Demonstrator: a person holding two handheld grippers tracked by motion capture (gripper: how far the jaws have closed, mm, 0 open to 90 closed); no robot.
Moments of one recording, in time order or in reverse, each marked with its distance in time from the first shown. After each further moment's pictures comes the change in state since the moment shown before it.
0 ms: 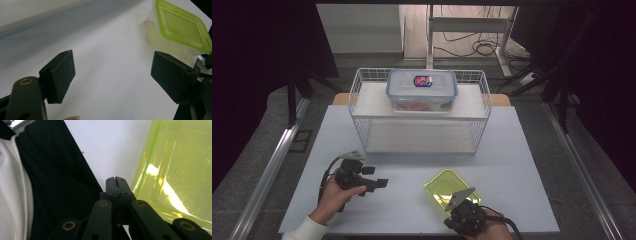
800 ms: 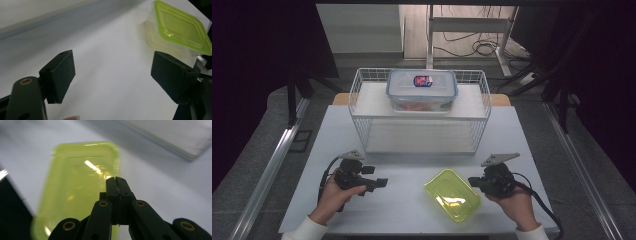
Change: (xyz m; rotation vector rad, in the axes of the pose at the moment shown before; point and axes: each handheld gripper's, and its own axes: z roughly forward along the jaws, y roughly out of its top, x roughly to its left) left arm -0.001 0.000 -0.001 -0.010 0.001 -0.002; right arm -0.089 -0.007 -0.054 -0.253 -0.131 0.238
